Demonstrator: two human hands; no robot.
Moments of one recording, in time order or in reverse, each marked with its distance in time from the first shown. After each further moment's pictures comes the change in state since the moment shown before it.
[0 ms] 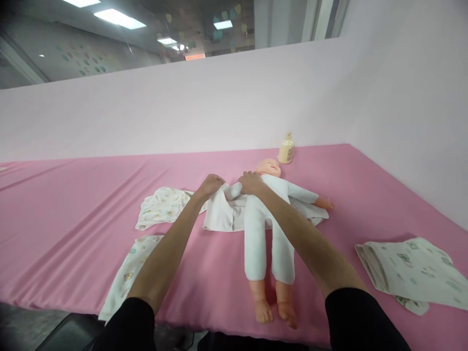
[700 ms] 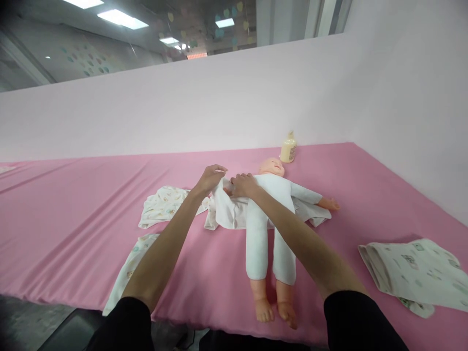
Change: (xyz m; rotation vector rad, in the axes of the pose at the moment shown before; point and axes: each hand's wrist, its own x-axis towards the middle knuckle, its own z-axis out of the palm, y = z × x) left_hand -0.019 0.035 -0.008 -0.001 -0.018 0.121; right_hand 0.003 -0.029 0.003 0.103 0.060 -0.041
